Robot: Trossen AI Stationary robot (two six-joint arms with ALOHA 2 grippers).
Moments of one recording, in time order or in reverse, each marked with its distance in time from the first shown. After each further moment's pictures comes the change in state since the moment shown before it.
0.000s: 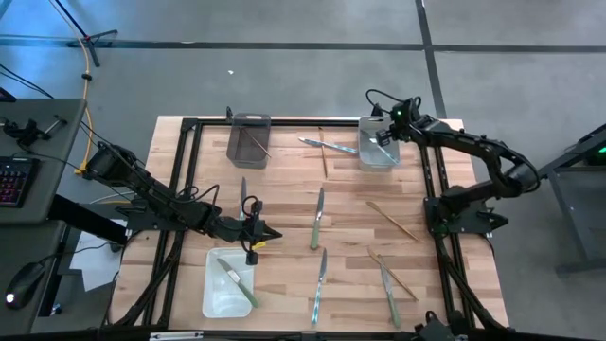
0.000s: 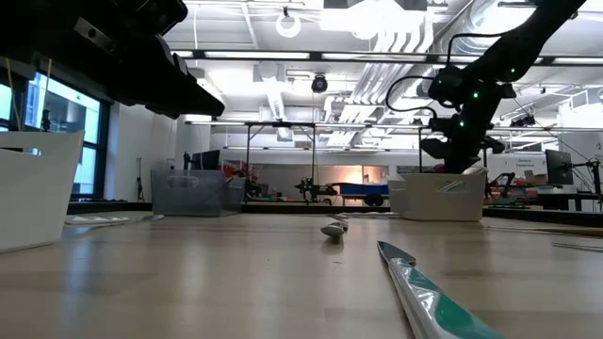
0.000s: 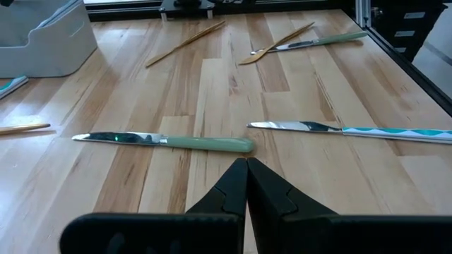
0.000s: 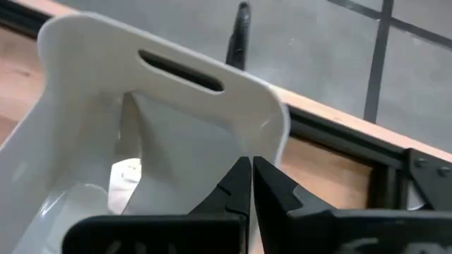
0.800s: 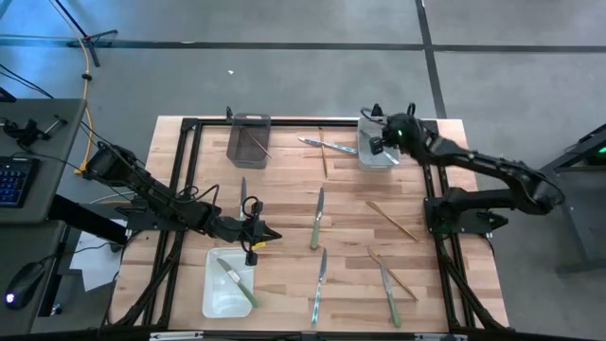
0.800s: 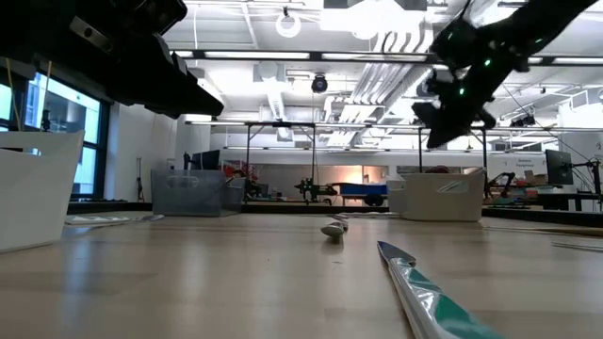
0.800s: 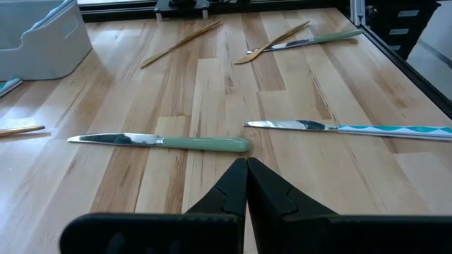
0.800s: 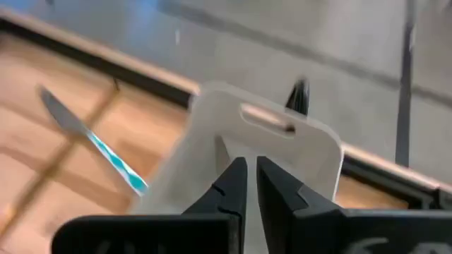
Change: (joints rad) left arm 0.000 0.000 0.000 0.000 0.016 0.010; right arm 0.279 -0.226 -0.063 0.041 0.132 0.109
